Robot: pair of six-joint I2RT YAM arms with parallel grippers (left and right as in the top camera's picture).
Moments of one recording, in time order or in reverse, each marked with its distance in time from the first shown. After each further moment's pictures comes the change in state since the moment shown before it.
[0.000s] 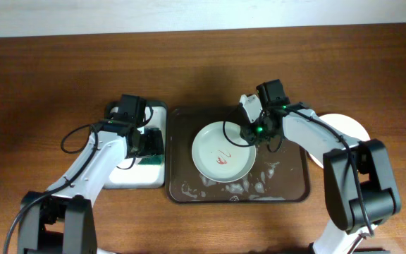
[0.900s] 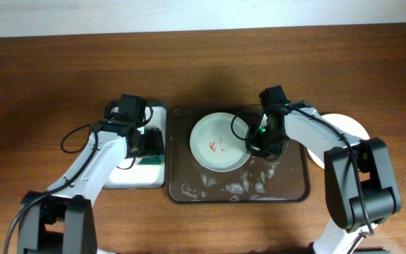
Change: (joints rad) left arm 0.000 0.000 0.000 0.000 0.000 0.000; right arm -0.017 0.004 0.011 -0.222 -0.090 0.762
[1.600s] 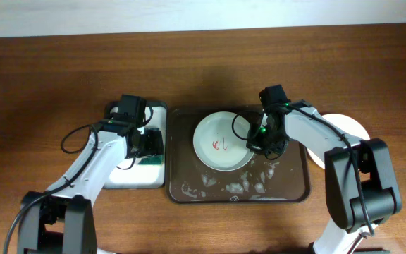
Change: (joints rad) left arm 0.000 0.000 0.000 -0.003 0.000 0.000; right arm 0.000 0.000 0.005 -0.026 0.072 -0.076
